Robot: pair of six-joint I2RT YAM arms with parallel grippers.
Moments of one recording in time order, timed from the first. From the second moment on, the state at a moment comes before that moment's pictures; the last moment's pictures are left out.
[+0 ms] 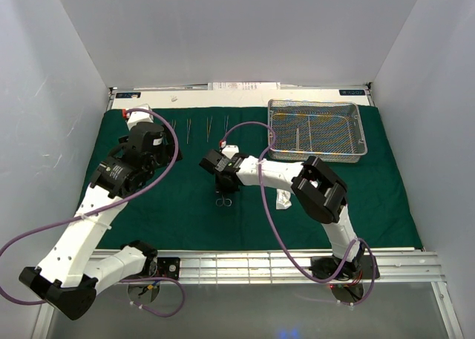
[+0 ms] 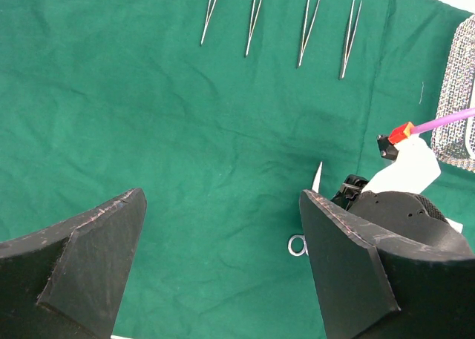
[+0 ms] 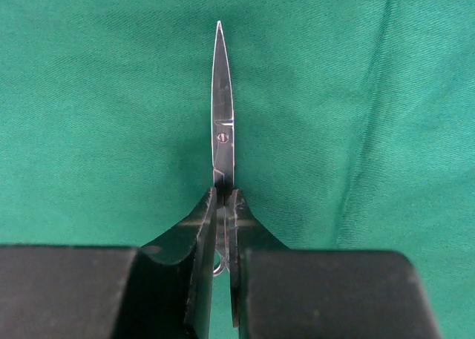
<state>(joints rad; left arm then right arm) -0.49 1.00 1.22 -0.89 -0.49 -0.55 1.05 2.07 1.52 -0.62 0.28 0.94</state>
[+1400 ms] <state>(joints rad) -0.49 1.04 1.26 -0.89 -0.42 -0.59 0.44 1.88 1.71 -0.65 0.29 0.42</state>
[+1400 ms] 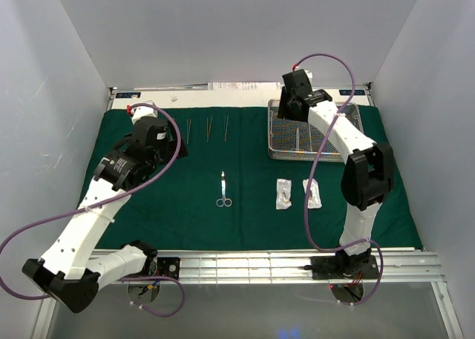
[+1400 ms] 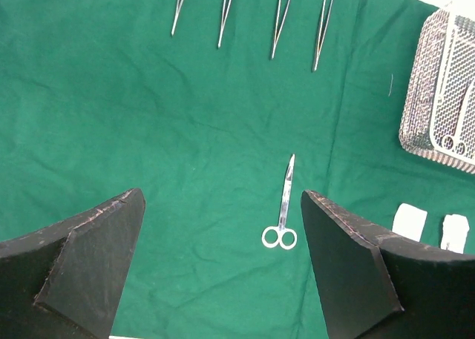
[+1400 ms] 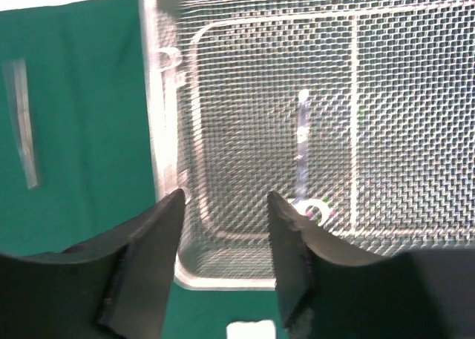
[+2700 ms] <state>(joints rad) -0.49 1.15 1.25 -0.87 -0.38 -0.65 0.24 2.10 1.59 -0.60 0.06 0.36</state>
